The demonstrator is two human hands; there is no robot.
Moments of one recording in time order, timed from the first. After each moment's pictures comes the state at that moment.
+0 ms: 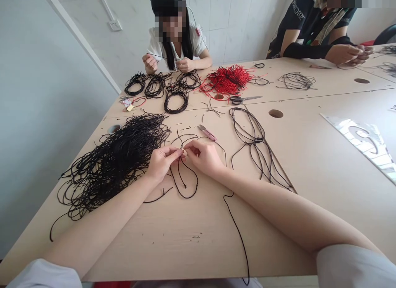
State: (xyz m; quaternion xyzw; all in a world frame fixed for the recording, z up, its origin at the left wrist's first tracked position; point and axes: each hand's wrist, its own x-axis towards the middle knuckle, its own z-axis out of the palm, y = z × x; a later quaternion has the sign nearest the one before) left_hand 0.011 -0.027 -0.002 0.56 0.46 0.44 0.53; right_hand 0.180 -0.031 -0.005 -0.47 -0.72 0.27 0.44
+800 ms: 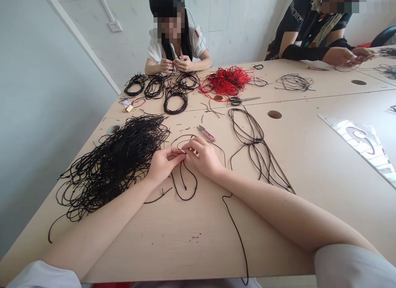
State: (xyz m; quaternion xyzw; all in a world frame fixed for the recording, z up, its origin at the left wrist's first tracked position) left_hand 0.014 -0.027 -0.005 0.61 0.47 0.43 0.47; right_hand 0.182 -0.029 -0.010 -0.42 -0.75 0.20 0.48
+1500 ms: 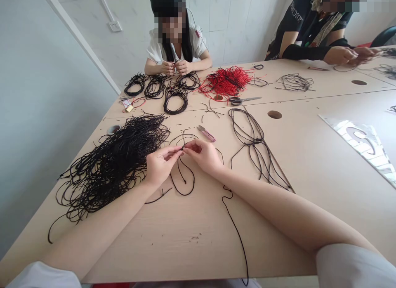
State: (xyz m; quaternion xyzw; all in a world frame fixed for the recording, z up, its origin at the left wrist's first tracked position) left_hand 0.012 -0.033 -0.005 0.68 0.47 0.48 0.29; right_hand 0.180 -0.022 -0.012 -0.47 -0.63 0.42 0.46
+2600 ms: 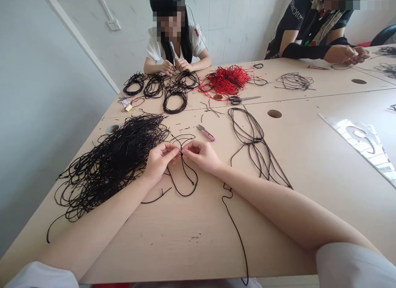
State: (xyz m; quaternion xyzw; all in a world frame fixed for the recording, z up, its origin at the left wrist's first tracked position) left_hand 0.008 -0.023 0.000 0.56 0.47 0.46 0.50; right_hand 0.184 -0.022 -0.006 -0.39 -0.63 0.50 0.44
